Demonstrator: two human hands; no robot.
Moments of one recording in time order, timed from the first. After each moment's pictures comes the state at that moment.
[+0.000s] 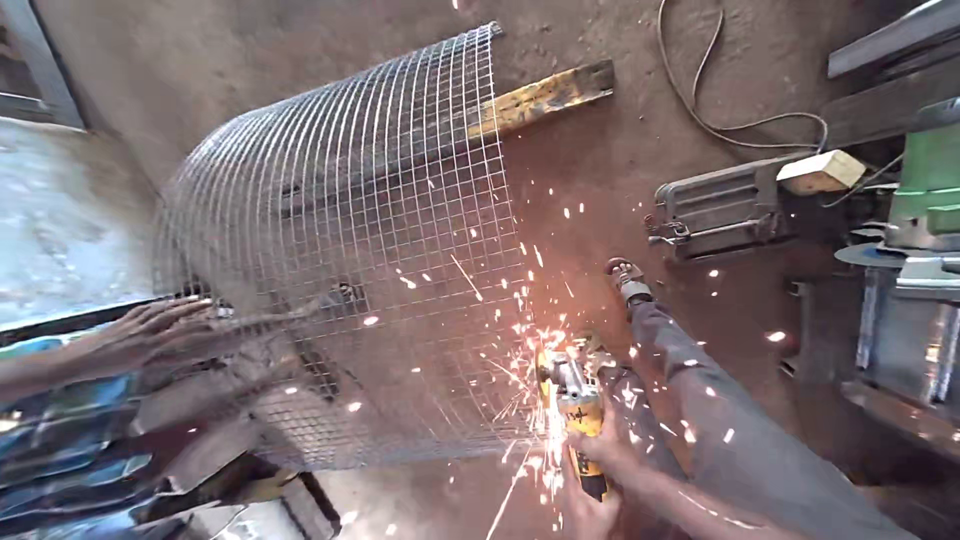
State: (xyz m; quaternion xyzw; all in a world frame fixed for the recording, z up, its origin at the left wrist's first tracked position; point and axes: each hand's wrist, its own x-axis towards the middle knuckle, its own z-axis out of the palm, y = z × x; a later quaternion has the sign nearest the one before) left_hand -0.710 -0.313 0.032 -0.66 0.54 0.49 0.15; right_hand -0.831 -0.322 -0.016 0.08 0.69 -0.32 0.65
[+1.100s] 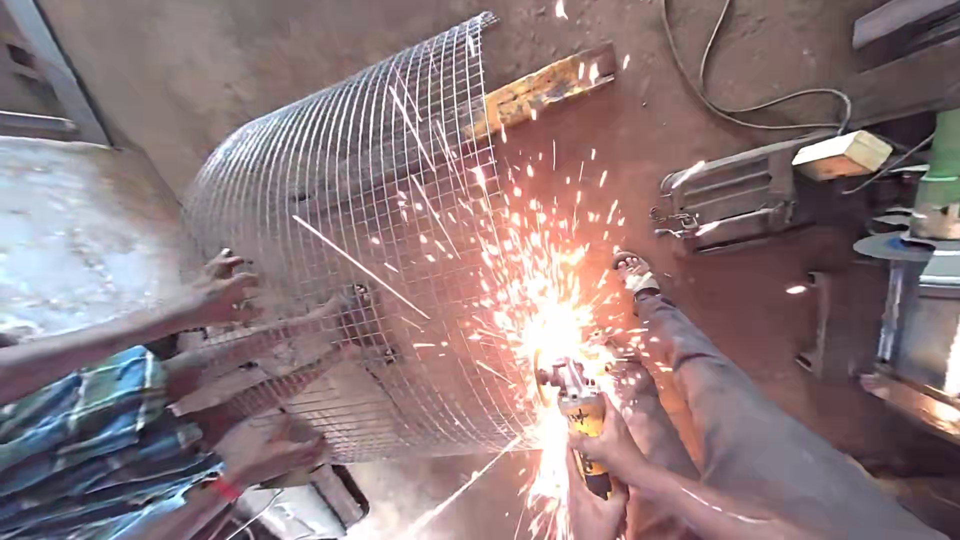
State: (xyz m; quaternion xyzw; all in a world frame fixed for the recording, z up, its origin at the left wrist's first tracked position) left_hand -0.727 -0.313 0.035 -0.69 0.52 0.49 0.13; right_hand -0.849 -0.328 -0.018 0.06 0.67 -0.29 0.68
